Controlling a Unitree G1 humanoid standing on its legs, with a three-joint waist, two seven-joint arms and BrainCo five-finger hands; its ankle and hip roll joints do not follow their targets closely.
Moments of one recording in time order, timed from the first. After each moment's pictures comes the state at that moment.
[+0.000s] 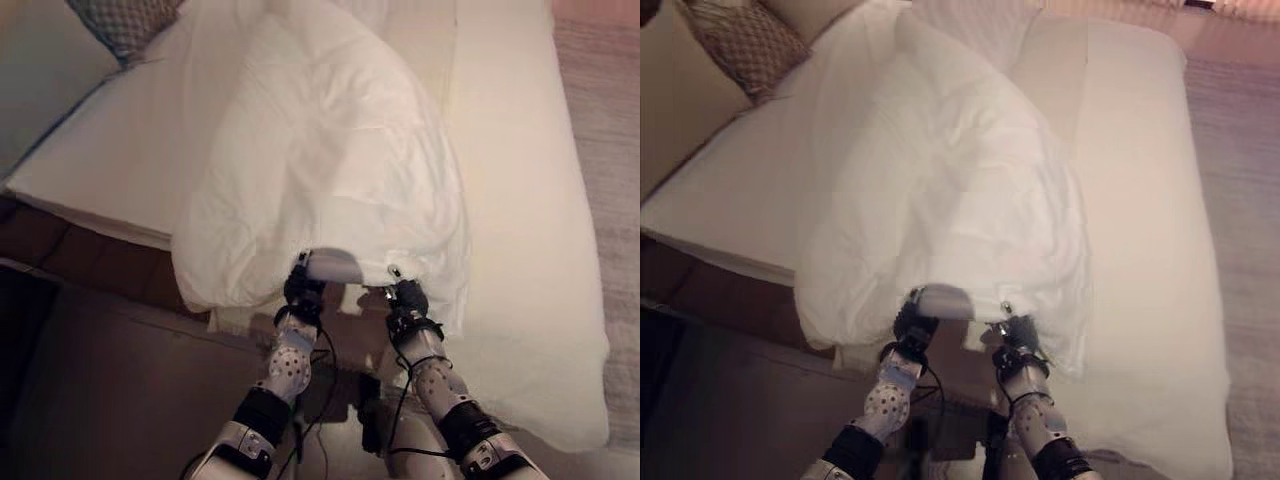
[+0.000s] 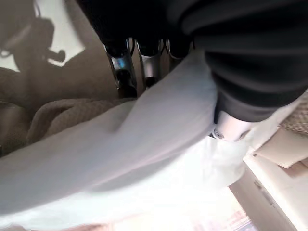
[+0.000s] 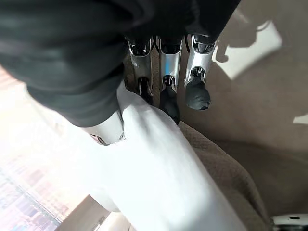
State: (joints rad) left arm -0.31 -0.02 -0.25 0.45 -1.11 -0.20 0.25; right arm -0.28 -0.06 0.27 0.48 0.94 -0.19 -0.28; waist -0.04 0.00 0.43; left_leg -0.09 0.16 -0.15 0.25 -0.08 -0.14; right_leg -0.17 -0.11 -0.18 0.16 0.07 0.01
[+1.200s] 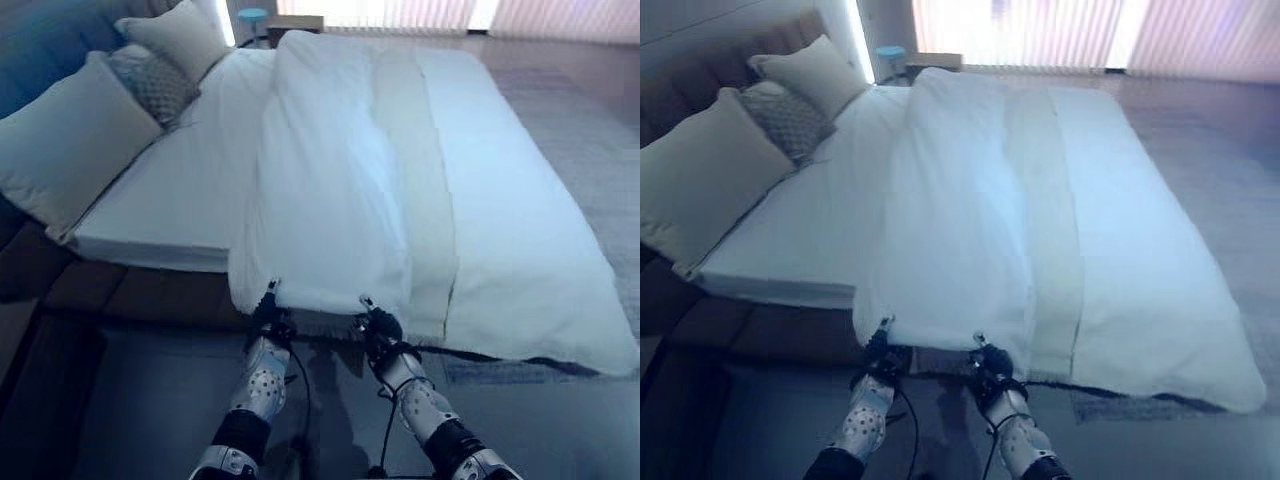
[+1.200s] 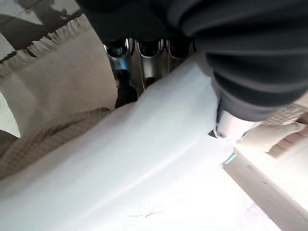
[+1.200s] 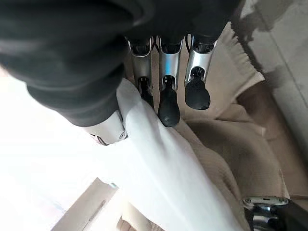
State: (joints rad) left arm -0.23 -0.01 -0.10 0.52 -0.95 -0.14 0.28; right arm -0.22 -0.02 0.33 0.55 0.95 -0.11 -0.22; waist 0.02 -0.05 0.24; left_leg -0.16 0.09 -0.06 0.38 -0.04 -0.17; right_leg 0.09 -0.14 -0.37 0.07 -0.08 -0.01
